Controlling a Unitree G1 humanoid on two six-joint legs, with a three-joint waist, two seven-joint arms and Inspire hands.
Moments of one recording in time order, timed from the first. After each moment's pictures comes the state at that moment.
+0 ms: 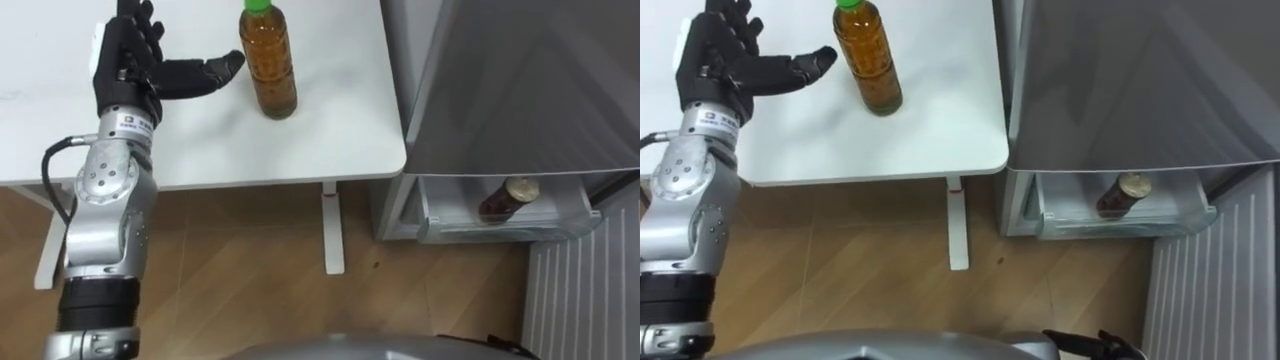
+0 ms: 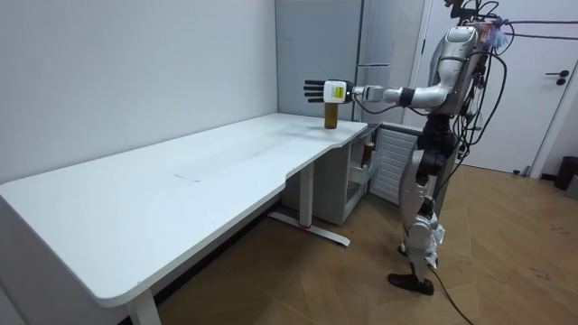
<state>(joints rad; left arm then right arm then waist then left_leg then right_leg) -0.07 0.27 0.11 0.01 -0.27 0.08 0.05 0.11 -0.25 -0.10 1.28 0.31 0.02 0.08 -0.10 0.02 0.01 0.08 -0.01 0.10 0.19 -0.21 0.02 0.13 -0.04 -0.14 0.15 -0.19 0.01</state>
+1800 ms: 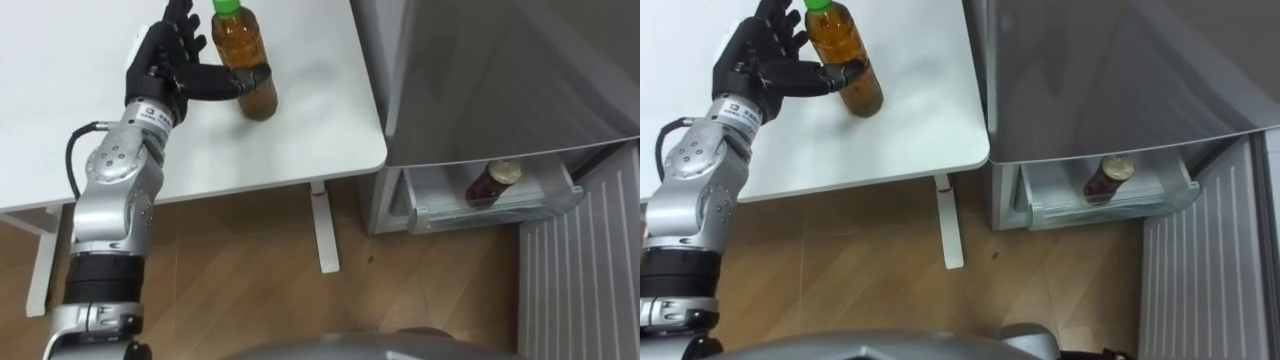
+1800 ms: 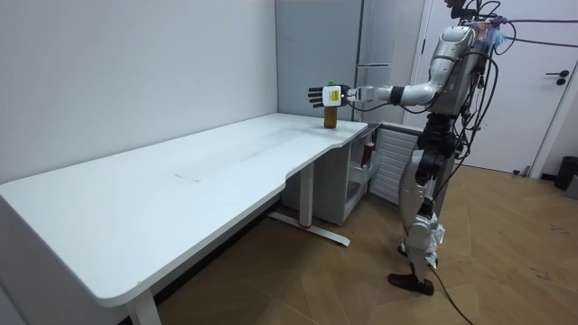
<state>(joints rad) -0.15 0.27 0.10 0.12 -0.27 0.15 -0.12 0.12 -0.26 -0.12 1.27 0.22 0.11 0.06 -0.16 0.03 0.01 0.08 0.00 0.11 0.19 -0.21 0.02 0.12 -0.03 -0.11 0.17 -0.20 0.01</state>
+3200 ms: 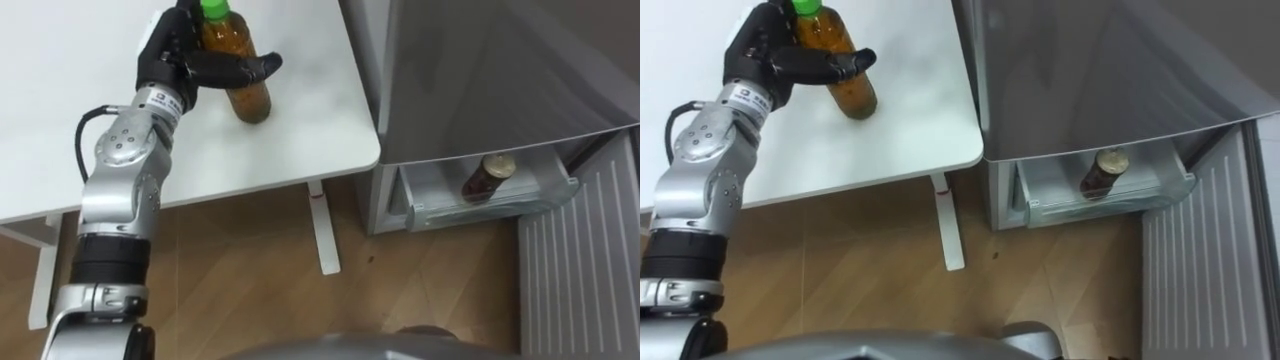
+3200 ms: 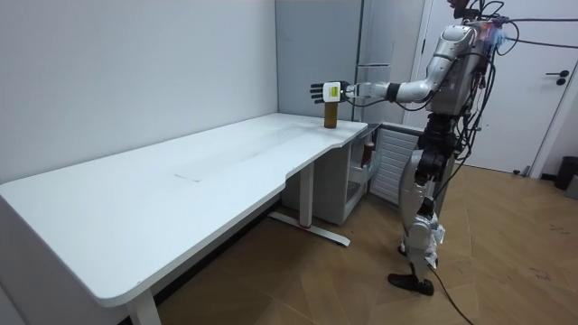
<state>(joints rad) -0.22 0.27 0.06 0.17 -0.27 0.17 -0.12 0.12 -0.27 -0.12 1.29 0.18 0.13 0.04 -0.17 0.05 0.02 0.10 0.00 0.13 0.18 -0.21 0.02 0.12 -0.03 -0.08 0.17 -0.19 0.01</state>
